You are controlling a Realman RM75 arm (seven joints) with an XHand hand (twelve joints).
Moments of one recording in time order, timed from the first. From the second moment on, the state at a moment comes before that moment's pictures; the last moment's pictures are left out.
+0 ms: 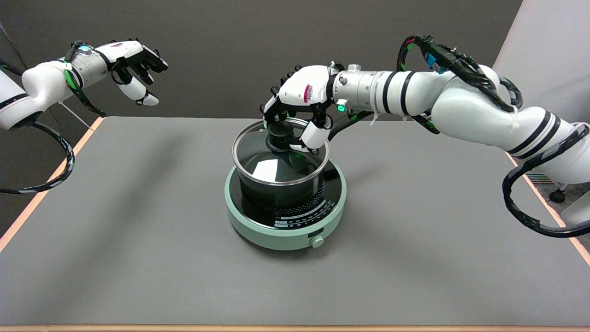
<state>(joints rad) 0.95 -0.76 -2.39 1.68 1.00 -0.57 -0.05</state>
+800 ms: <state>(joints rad) 0.94 -0.76 -2.38 1.69 1.06 -0.53 -0.05</state>
